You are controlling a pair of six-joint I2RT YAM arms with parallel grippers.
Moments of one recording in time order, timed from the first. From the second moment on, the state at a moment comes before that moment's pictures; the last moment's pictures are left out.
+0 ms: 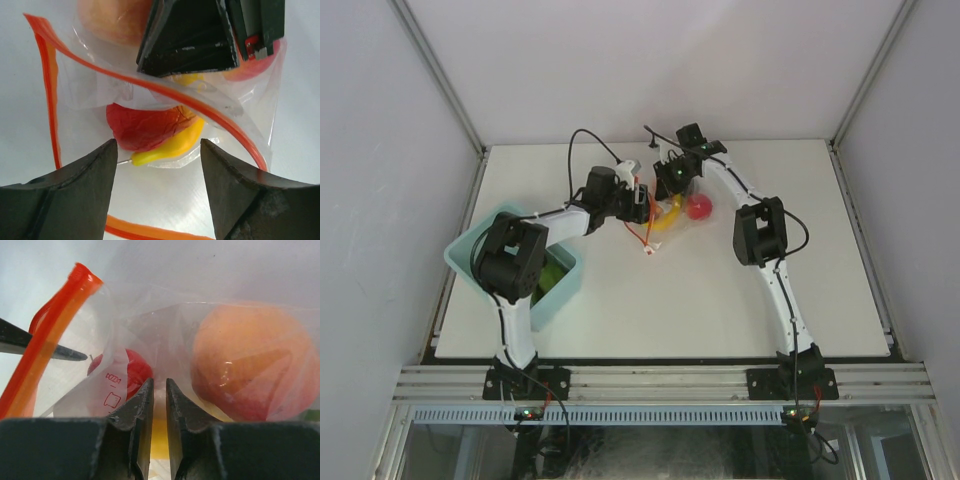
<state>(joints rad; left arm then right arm) -0.43 1.99 1.25 0.16 0.37 -0.21 0.36 2.62 2.46 -0.87 -0.61 -0.17</state>
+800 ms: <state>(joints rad) -0.43 2.04 1.31 0.14 0.45 -0.21 0.37 2.62 2.46 -0.97 -0.76 -0.28</state>
